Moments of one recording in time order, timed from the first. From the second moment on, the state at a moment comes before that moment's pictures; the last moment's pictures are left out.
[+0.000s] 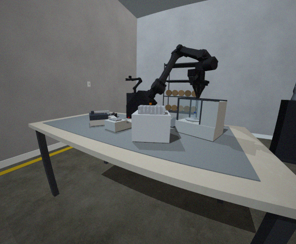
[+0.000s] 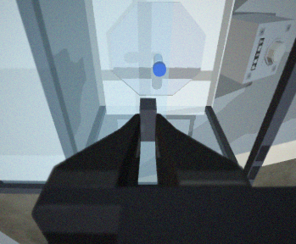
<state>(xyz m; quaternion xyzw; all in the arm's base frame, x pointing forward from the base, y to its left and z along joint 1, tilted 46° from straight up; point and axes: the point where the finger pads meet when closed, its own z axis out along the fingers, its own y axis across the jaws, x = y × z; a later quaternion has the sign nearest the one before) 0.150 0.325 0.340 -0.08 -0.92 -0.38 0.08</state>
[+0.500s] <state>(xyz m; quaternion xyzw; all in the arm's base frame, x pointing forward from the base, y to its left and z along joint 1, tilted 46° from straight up) 0.153 0.335 0.350 -0.08 -0.92 -0.38 0.08</state>
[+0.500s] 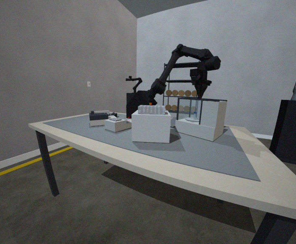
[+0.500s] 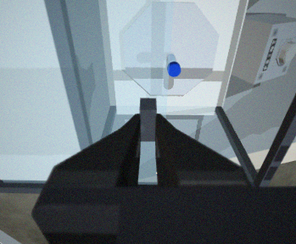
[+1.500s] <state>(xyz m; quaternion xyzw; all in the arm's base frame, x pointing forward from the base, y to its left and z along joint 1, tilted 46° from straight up) 0.159 0.355 0.369 -0.08 -0.92 -0.38 0.08</state>
